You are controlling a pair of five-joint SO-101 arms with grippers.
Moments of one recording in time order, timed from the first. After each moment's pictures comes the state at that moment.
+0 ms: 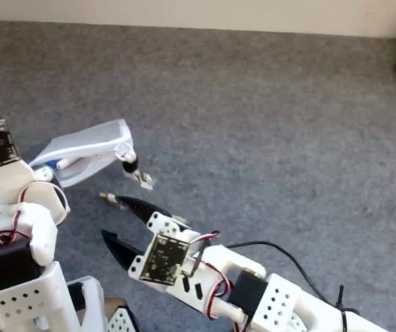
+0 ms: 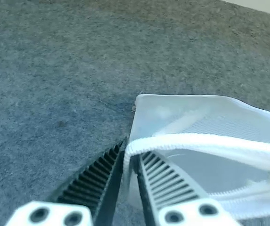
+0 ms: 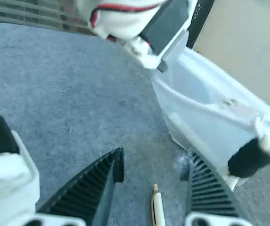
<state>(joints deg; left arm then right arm) -27.6 -68.0 45.6 69.5 8.4 -64.9 -69.5 75.6 12.6 19.3</state>
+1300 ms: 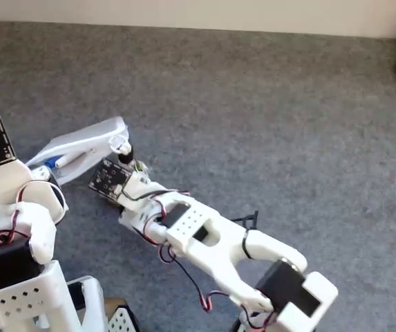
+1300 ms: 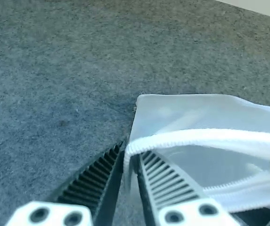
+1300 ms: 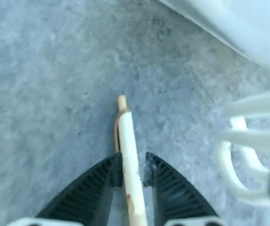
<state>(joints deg) -28.6 -67.6 45.7 69.0 8.8 -52.0 -0.7 42.4 12.4 19.3</state>
